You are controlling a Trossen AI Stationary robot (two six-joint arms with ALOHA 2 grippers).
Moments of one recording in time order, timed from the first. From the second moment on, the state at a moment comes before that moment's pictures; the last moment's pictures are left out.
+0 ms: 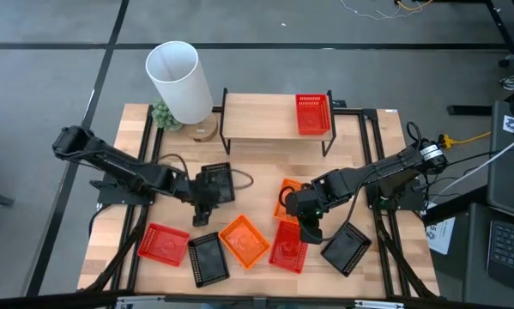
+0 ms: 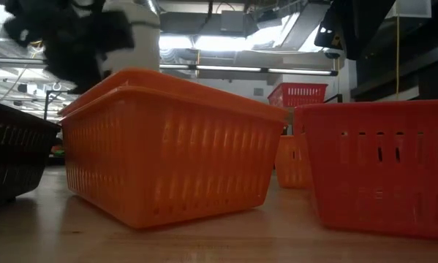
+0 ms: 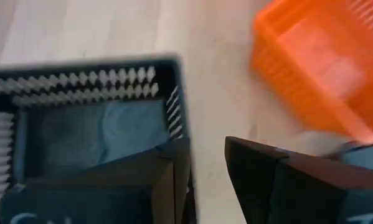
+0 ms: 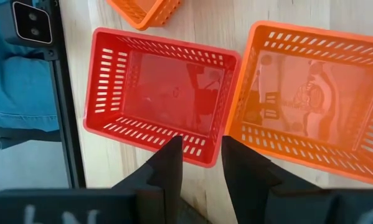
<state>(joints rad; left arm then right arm) -0.28 1.24 0.63 -0.27 -0.18 -0.34 0.33 1.62 1.37 -0.98 -0.15 0.47</state>
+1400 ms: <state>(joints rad) -0.38 1.35 1.07 -0.50 -0.33 -0.28 0.37 1.62 1.37 -0.98 -0.16 0.50</state>
